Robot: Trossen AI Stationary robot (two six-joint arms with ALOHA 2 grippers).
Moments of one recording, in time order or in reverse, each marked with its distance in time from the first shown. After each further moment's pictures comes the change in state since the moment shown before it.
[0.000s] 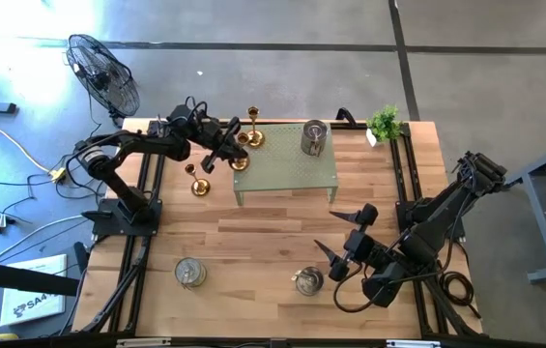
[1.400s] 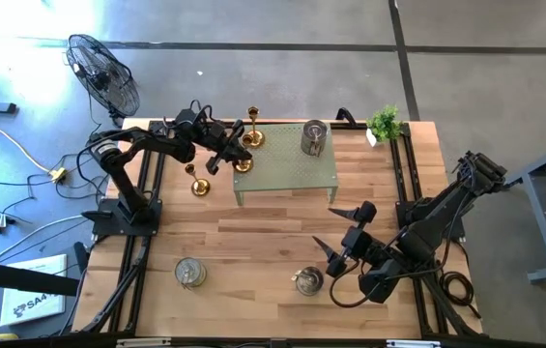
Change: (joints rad) left arm -0.011 0.111 0.005 0.129 -0.022 -0.046; right arm -0.026 0.000 0.000 0.000 -0.008 -0.001
